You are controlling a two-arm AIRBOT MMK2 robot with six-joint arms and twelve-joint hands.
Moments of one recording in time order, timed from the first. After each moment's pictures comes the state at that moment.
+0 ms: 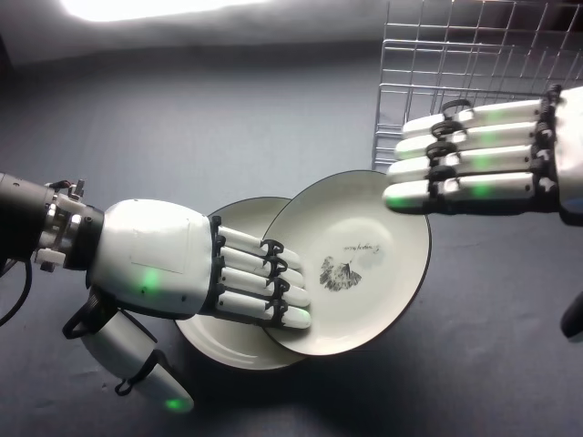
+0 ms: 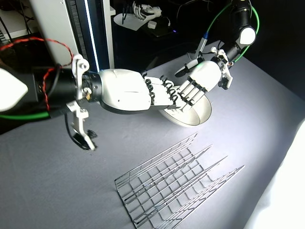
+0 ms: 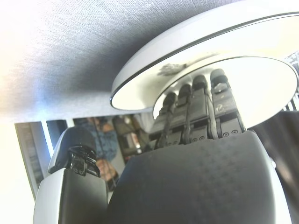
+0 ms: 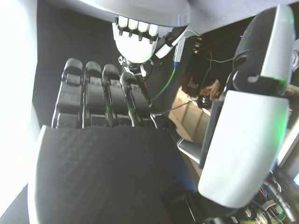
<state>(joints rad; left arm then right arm) 0.57 -1.18 1.51 1.63 -1.00 -0.08 -0.53 -0.83 1.08 -0.94 0.87 -0.24</state>
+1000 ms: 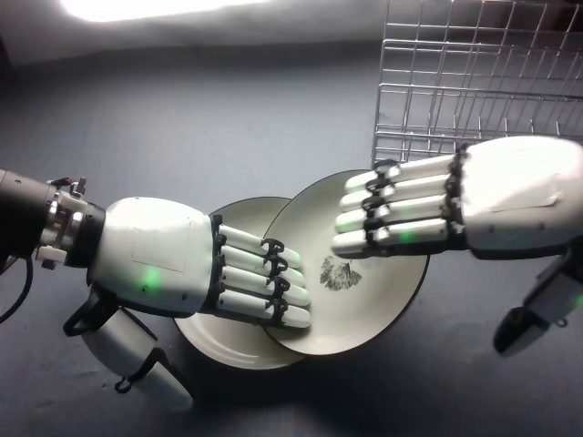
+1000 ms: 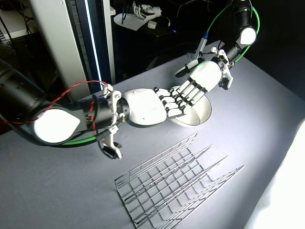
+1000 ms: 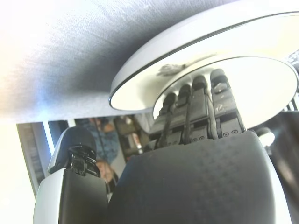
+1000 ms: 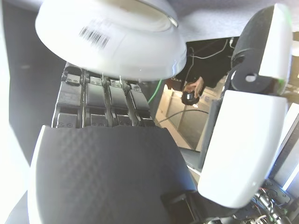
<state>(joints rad) 0.55 -1.19 1.52 1.64 -1.01 -0.08 -0.57 -1.09 1.30 -0.98 0.89 -0.23</state>
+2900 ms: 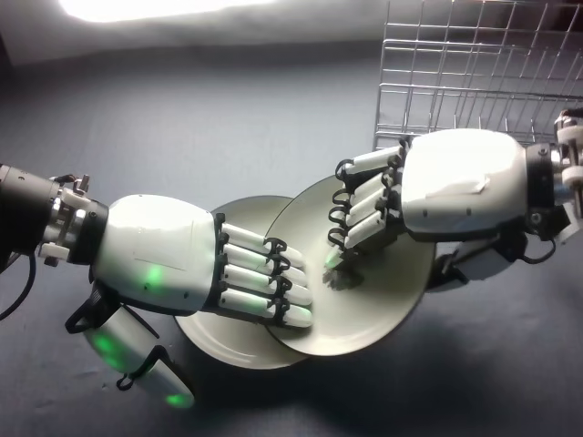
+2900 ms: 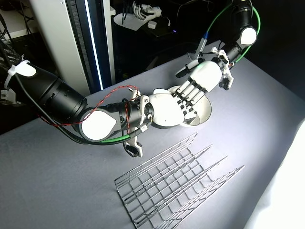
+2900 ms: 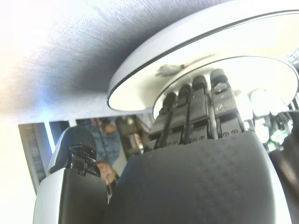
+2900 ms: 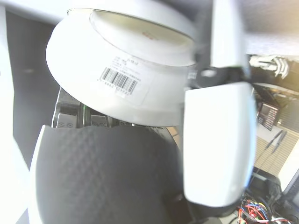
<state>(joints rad) 0.54 -1.19 1.53 1.65 -1.01 -0.08 -0.53 -1.24 1.40 -0.97 0.81 -0.23</state>
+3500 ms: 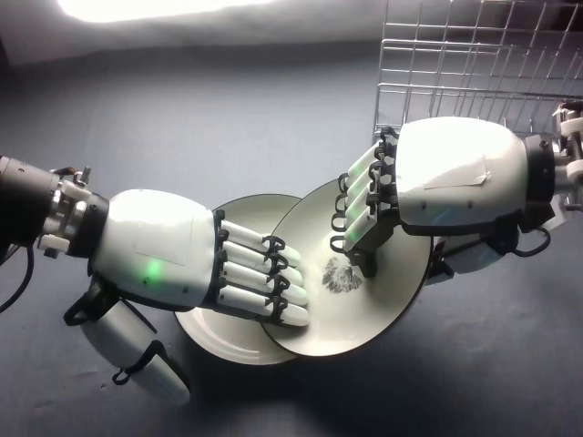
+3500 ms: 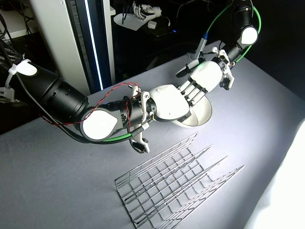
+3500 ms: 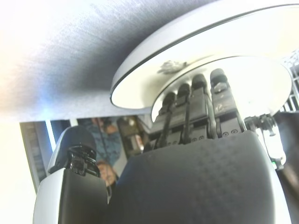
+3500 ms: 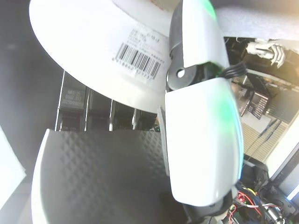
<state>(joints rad) 0.50 -1.17 1.52 1.67 -1.01 -0.12 -0.51 -1.24 1.40 -0.96 0.84 -0.23</state>
